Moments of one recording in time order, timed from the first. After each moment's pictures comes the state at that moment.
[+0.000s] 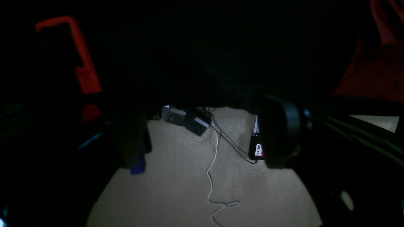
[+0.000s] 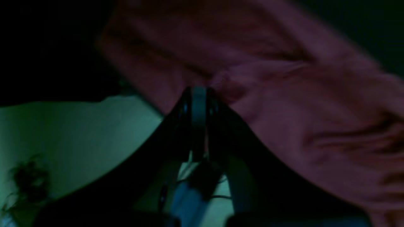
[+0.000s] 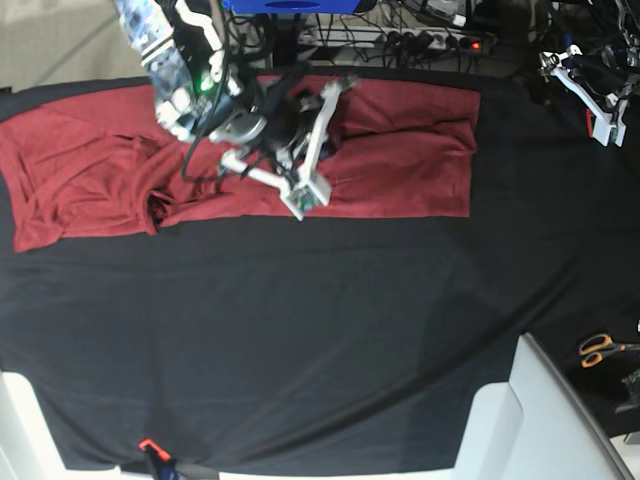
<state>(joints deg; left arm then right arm) 25.6 -18.3 -43.6 82.6 -23.6 -41.1 51.3 -13.7 2.9 -29.4 109.4 12.7 6.6 -60.4</state>
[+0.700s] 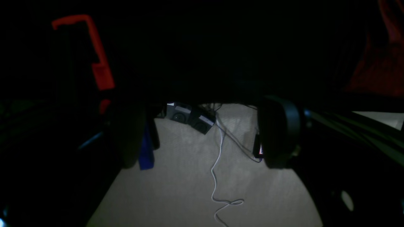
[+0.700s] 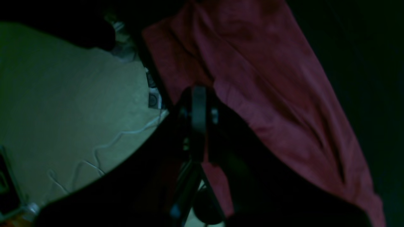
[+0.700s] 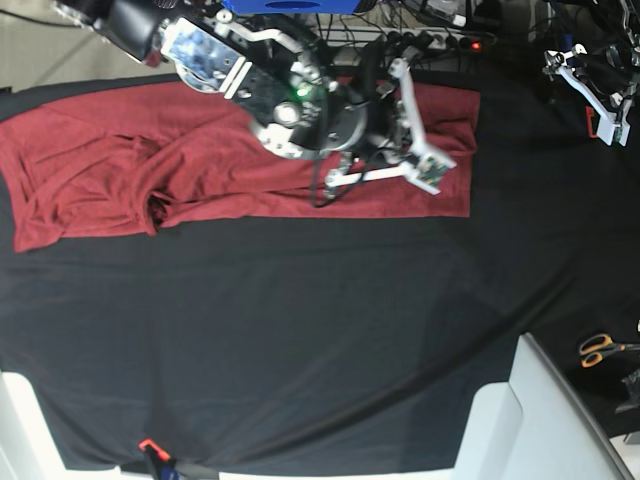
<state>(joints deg) 26.2 -19.3 -43.8 82.6 -23.7 -41.1 51.3 3.5 2.4 -55.4 101.7 13.5 6.7 -62.5</state>
